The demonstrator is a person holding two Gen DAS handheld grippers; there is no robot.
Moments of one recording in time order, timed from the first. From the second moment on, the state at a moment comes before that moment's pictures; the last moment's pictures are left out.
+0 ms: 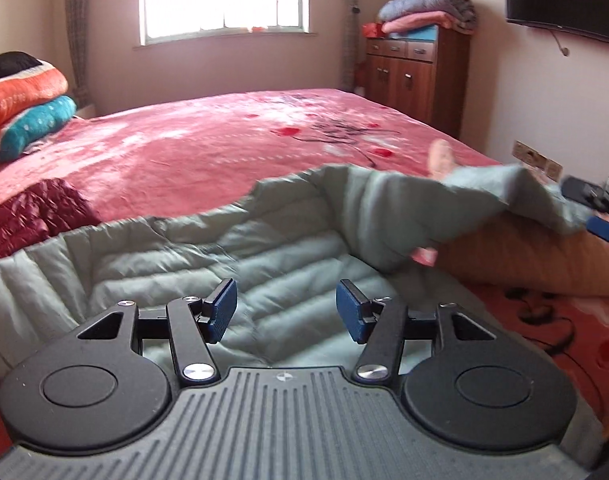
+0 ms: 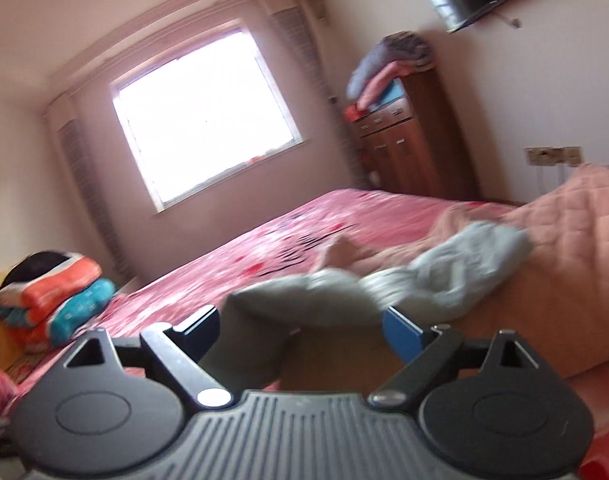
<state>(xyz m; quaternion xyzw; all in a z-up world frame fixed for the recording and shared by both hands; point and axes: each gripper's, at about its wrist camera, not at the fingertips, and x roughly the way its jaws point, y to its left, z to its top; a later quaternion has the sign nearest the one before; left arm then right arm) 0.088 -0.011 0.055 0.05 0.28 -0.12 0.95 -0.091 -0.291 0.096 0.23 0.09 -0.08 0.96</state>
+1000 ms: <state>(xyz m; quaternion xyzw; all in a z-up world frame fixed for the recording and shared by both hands) 0.032 -0.061 0.032 0.05 0.33 -0.19 0.93 -0.067 -0.412 0.064 0.36 0.10 -0.14 0.91</state>
